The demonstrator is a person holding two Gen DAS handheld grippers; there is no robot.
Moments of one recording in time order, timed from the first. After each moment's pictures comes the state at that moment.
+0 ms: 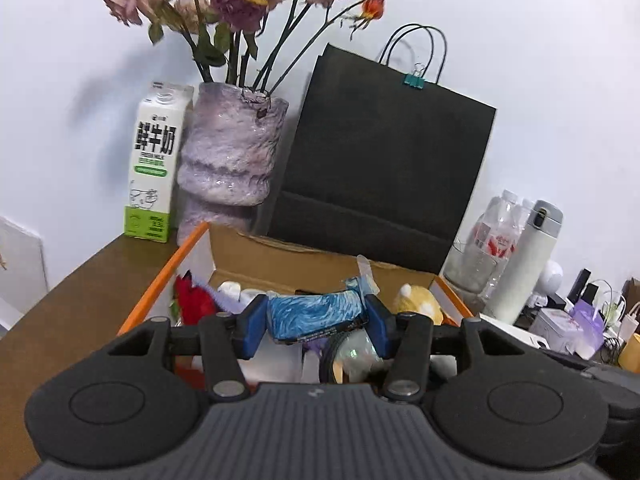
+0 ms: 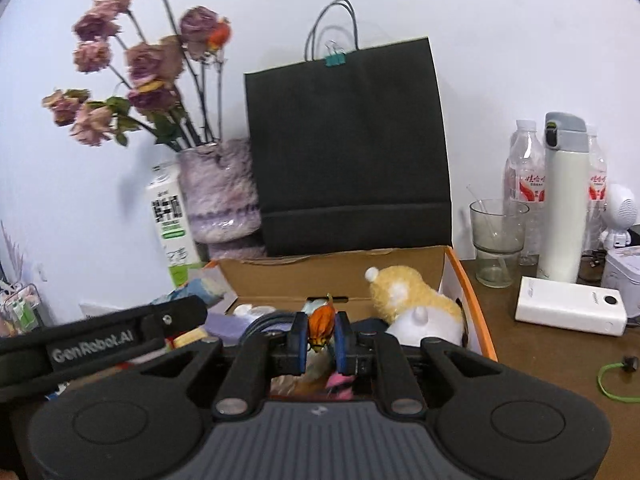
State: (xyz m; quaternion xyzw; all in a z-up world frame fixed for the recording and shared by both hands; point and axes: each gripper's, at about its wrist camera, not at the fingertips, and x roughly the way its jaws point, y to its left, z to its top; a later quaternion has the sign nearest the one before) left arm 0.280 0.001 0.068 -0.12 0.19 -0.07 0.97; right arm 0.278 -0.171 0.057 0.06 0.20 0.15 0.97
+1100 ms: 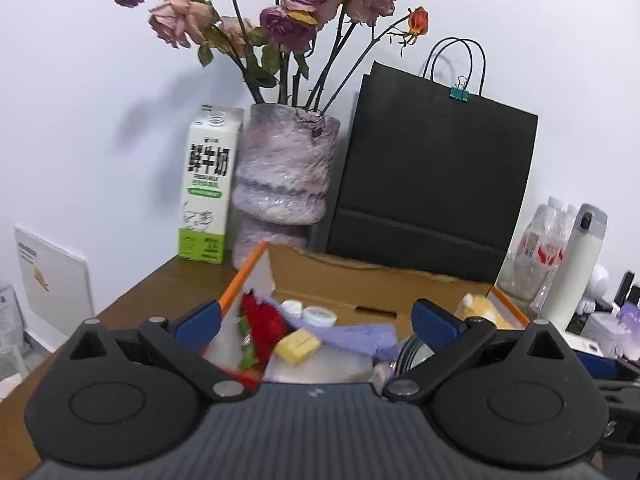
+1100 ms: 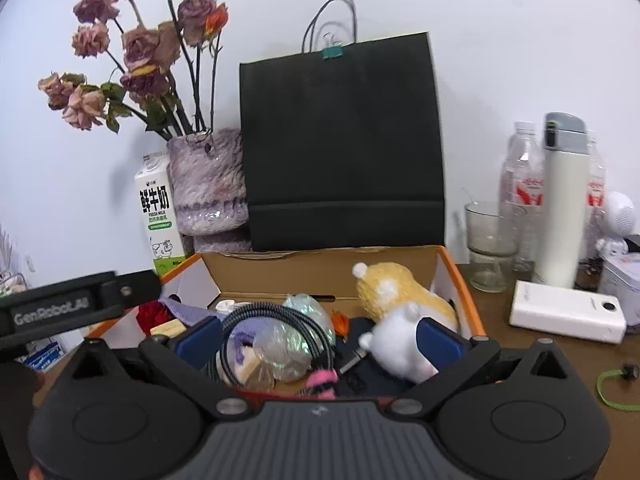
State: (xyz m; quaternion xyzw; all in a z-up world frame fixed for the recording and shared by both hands) left arm 0.260 0.019 0.057 -0.09 0.16 0.00 0.98; right arm 0.261 -0.175 0.042 0.04 0.19 0.14 0.97
